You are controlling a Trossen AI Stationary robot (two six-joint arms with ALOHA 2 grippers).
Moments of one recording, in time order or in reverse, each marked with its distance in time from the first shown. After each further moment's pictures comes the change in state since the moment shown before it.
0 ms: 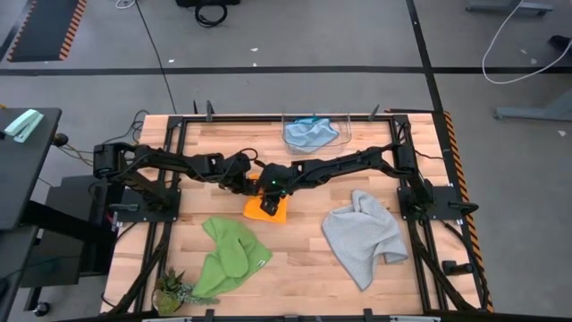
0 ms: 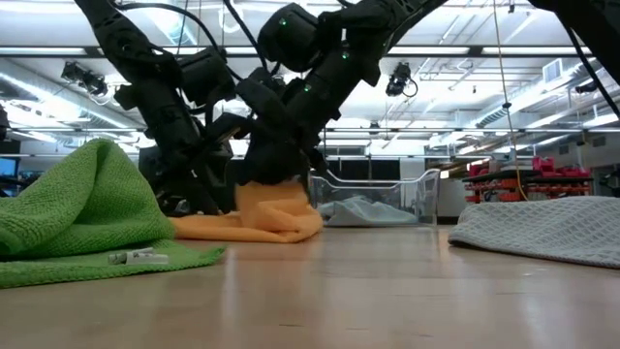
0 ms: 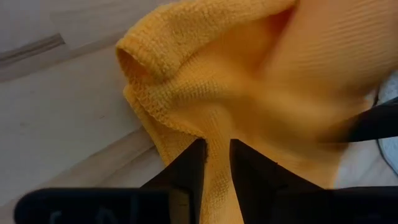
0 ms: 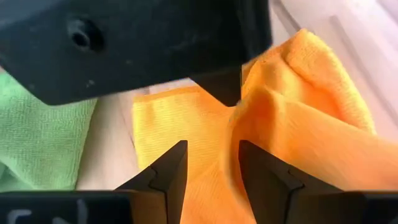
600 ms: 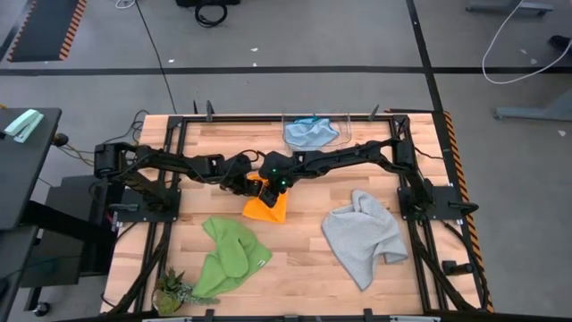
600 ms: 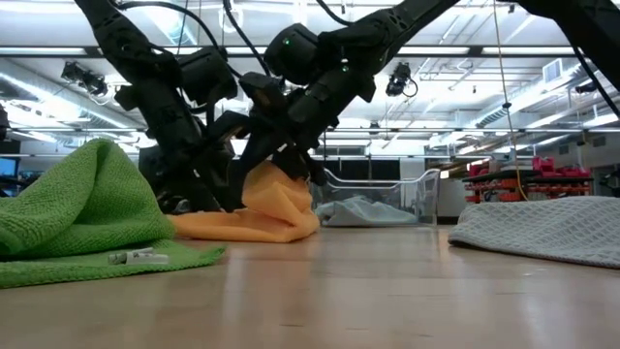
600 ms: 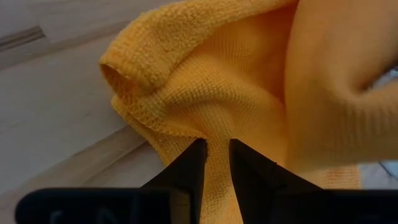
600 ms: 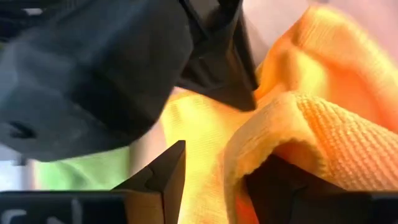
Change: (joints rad) left arm -0.014 0.007 -0.001 0.028 -0.002 -0.025; right arm -0.076 0.006 -0.007 0.042 -0.259 0.139
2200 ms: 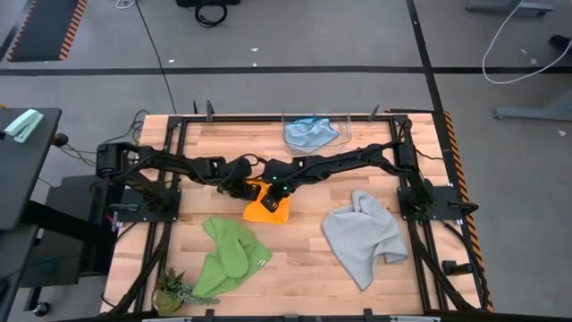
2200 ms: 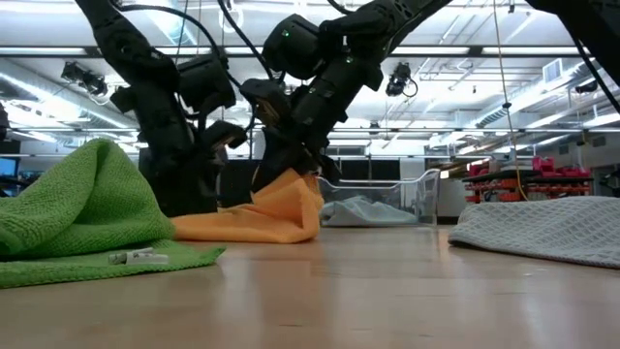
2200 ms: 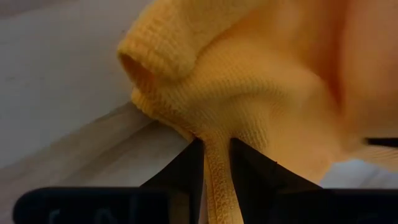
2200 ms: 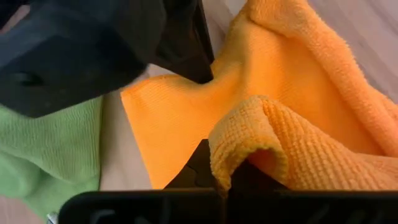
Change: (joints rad) left arm -0.018 0.017 -0.002 -0.061 0.017 0.006; right arm 0.045 -0.013 -0.002 -0.097 0.134 0.035
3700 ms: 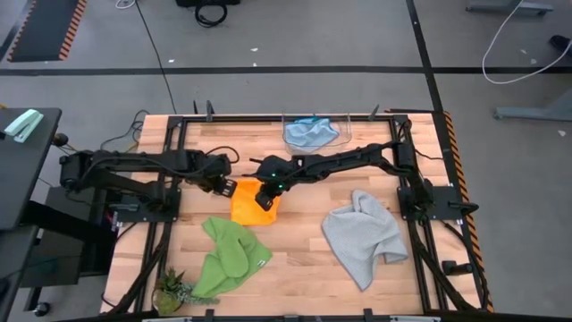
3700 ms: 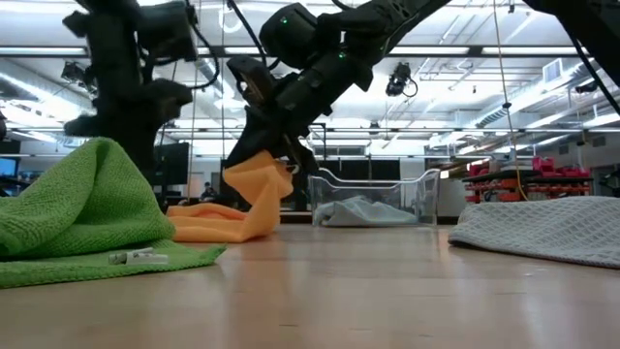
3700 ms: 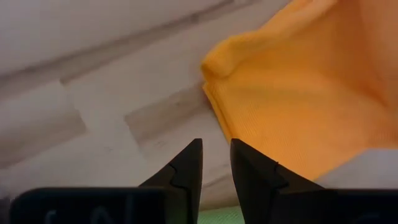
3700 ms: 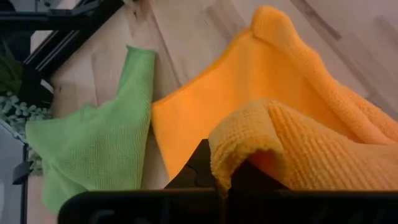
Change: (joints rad) left arm -0.027 -0.367 0.103 -0.703 -0.228 0.025; right arm -0.006 0.007 0.019 0.151 -0.050 -0.016
